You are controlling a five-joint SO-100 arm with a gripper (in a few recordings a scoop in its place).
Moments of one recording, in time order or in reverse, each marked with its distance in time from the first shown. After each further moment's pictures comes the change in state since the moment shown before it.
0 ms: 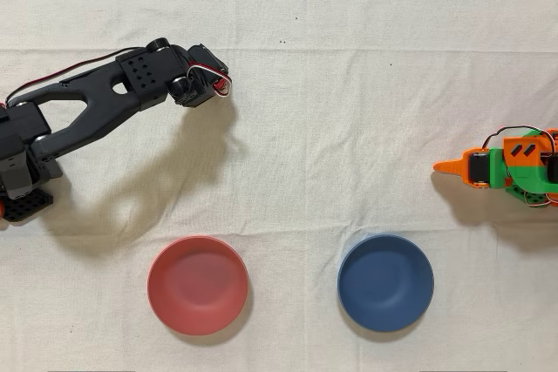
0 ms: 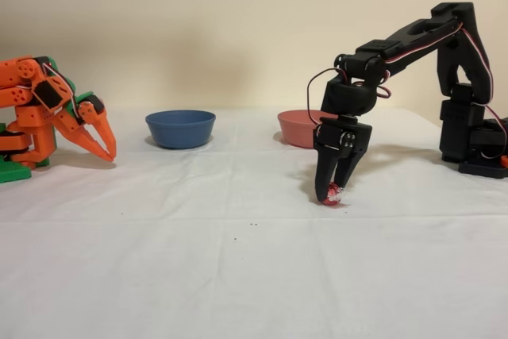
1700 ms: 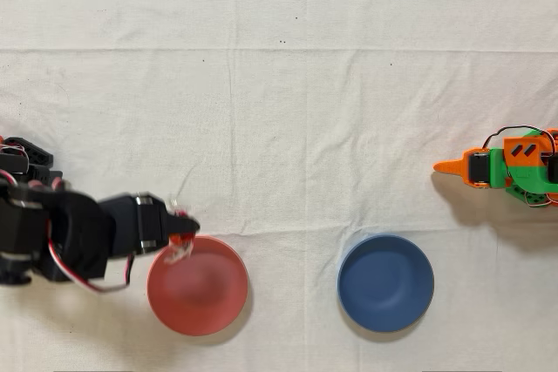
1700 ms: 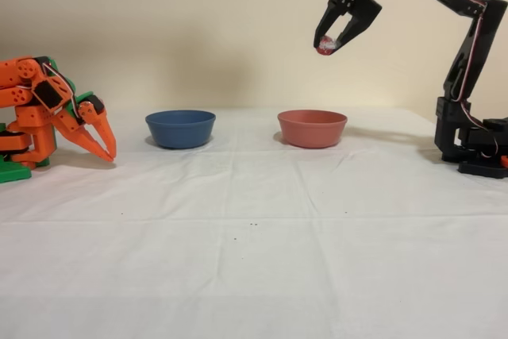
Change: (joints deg) arm 43.0 42.8 -6.9 28.0 -9.0
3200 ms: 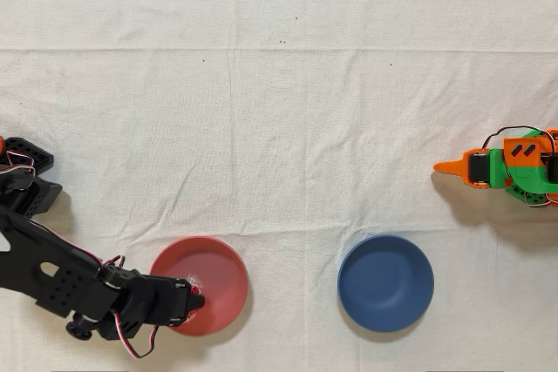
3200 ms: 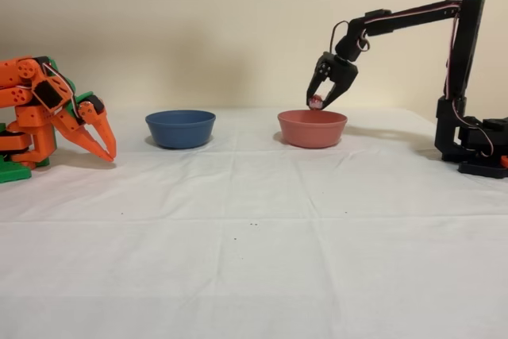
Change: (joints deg) arm 18.2 -11.4 30.2 -38.2 -8.1
